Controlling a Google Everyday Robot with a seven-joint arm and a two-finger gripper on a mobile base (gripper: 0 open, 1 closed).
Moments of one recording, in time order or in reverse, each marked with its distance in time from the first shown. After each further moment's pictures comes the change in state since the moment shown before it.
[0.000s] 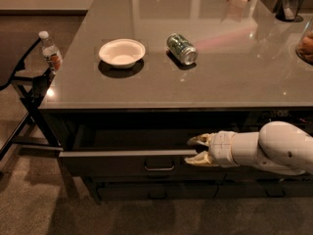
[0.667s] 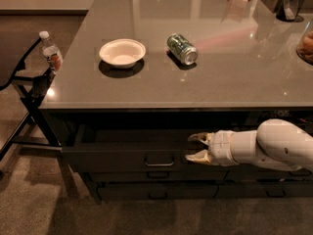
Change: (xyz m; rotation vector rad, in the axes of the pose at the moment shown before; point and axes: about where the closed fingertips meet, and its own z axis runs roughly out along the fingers) arm 0.011 -0.002 0.007 -0.030 0.004 0.011
